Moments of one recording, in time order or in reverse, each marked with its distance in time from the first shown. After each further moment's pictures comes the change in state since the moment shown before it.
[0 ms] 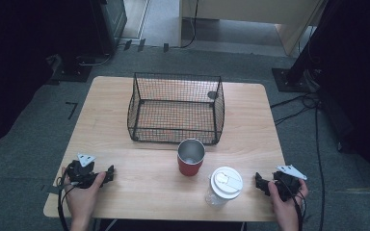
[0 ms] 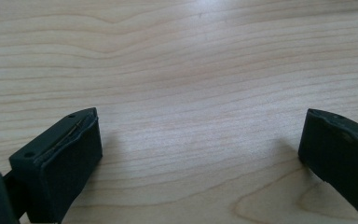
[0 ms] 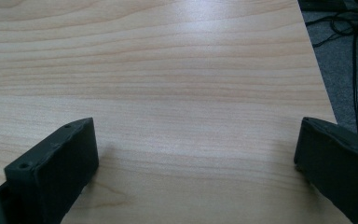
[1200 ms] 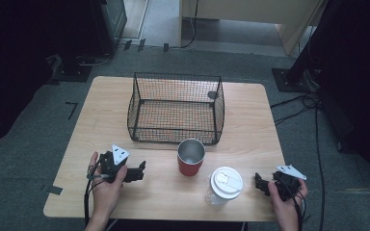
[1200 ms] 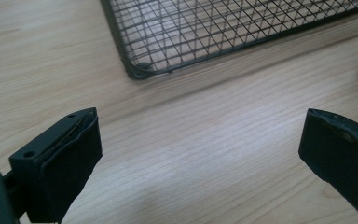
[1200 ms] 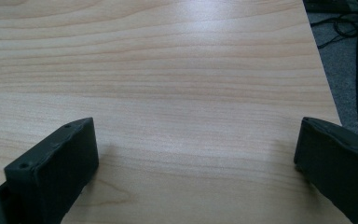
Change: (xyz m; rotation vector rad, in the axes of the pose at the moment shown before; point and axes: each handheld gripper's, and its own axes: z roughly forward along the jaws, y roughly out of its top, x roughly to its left) left arm -0.093 0.042 -0.016 -0.118 -0.202 0.208; right arm 0.001 0.000 0.000 0.001 0.010 -0.011
